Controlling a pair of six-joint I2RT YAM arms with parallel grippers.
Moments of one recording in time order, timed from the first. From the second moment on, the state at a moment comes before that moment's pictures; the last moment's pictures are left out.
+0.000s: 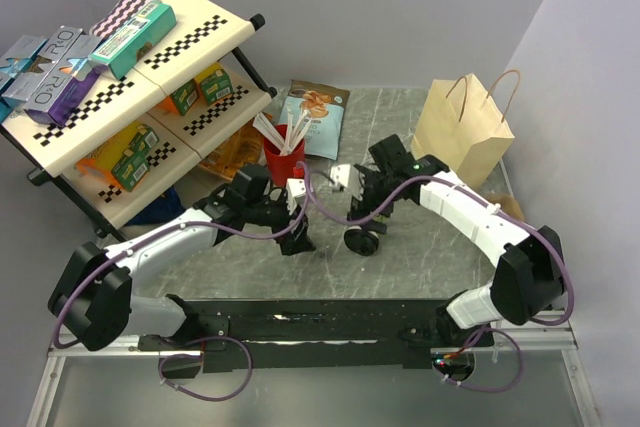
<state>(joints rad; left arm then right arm) -0.65 1.29 0.77 -0.14 0.68 0.19 0.53 1.43 1.16 -0.81 -0.36 -0.77</state>
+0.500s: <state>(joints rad) -0.66 1.30 0.81 -0.17 0.69 0.19 0.54 1.37 0.88 -0.70 -0.21 -1.27</state>
